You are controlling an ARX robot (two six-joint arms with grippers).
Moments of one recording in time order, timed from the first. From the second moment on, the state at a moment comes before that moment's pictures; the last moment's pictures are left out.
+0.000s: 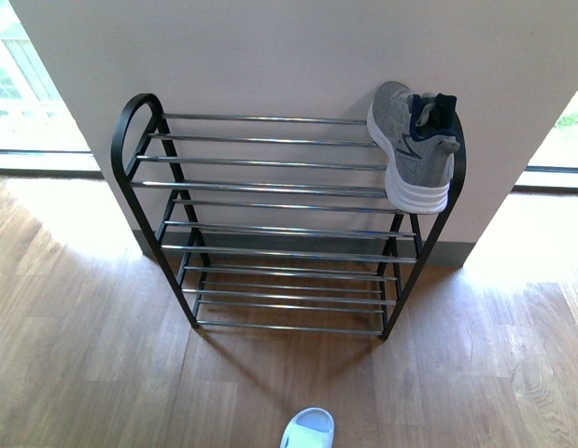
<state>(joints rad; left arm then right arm) -0.48 0.93 0.46 -0.01 -0.68 0.11 -0.13 1.02 0.48 0.32 -0.50 0.30</state>
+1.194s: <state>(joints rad) -0.48 0.93 0.46 -0.01 -0.68 0.11 0.00 0.49 0.02 0.48 0.00 0.00</state>
